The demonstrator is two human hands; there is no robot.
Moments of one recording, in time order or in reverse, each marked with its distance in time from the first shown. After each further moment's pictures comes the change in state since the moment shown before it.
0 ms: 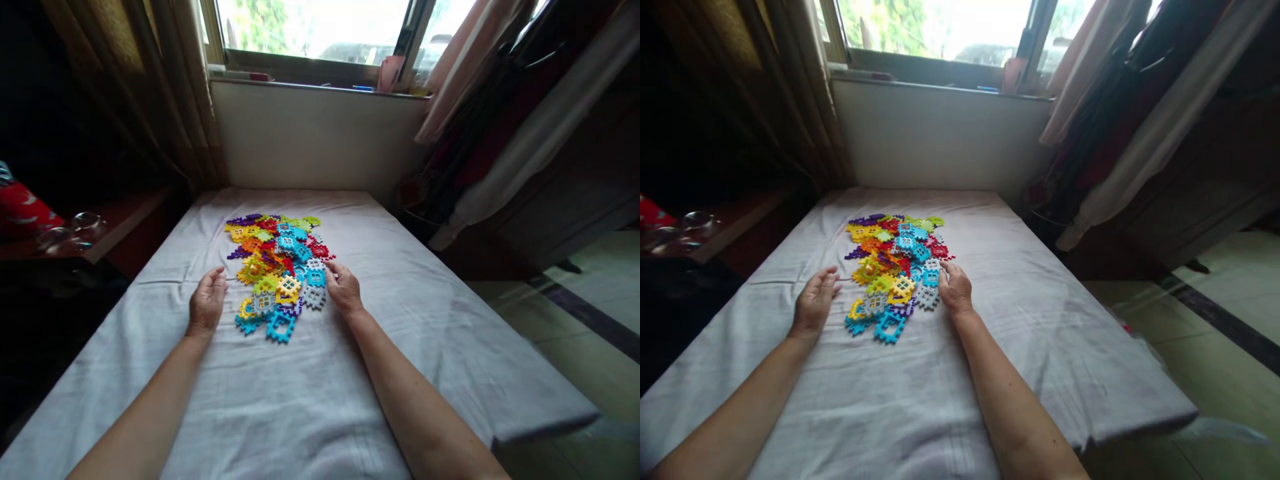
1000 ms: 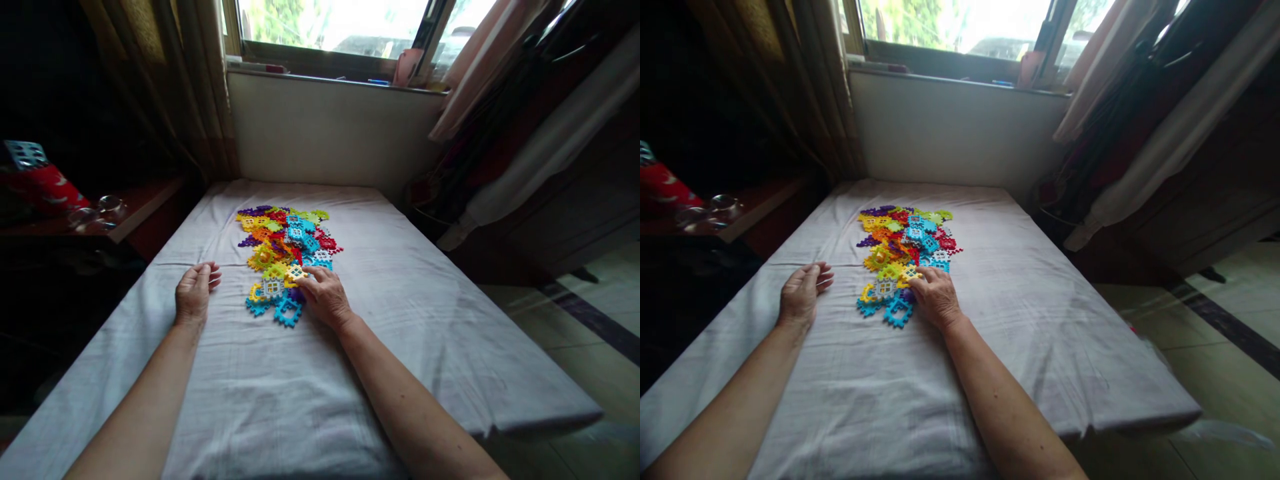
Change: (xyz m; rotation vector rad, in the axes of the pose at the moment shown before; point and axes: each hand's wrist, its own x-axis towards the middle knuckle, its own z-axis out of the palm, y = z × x) left_hand -0.007 0.021 -0.036 -0.242 0.166 -0.206; right_hand -0.044 -0.048 0.008 -0.293 -0.157 -0.567
